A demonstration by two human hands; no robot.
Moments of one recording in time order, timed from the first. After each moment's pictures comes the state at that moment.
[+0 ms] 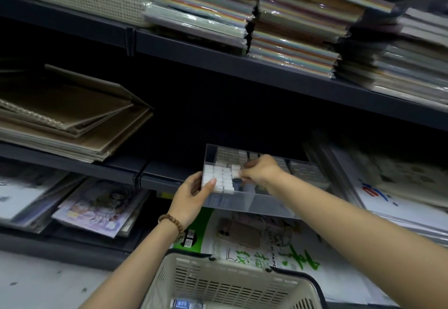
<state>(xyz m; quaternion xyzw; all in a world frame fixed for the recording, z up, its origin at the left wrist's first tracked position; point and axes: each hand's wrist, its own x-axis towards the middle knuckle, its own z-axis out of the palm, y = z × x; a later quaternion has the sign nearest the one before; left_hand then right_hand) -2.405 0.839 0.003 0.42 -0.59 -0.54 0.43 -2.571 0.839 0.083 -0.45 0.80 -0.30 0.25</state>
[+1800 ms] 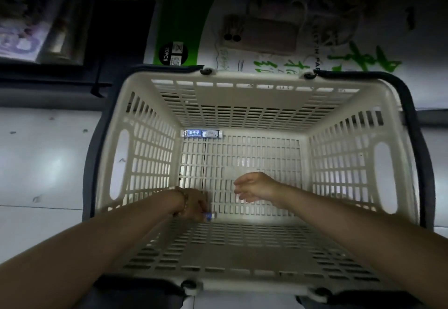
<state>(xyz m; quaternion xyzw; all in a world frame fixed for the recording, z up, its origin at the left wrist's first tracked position) -2.363 0.986 -0.385 0.34 -0.71 -0.42 -0.45 -2.578 1.052 -0.338 -0.24 0.66 -0.10 0.70</state>
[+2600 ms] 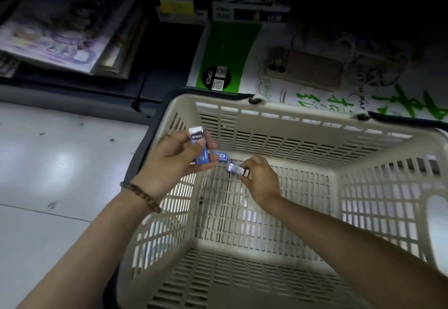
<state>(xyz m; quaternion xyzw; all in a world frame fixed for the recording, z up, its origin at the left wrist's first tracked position) -2.357 0.922 -0.204 0.52 -0.42 -0.69 0.28 -2.536 0.976 -0.374 -0.60 0.74 -0.15 0.27</state>
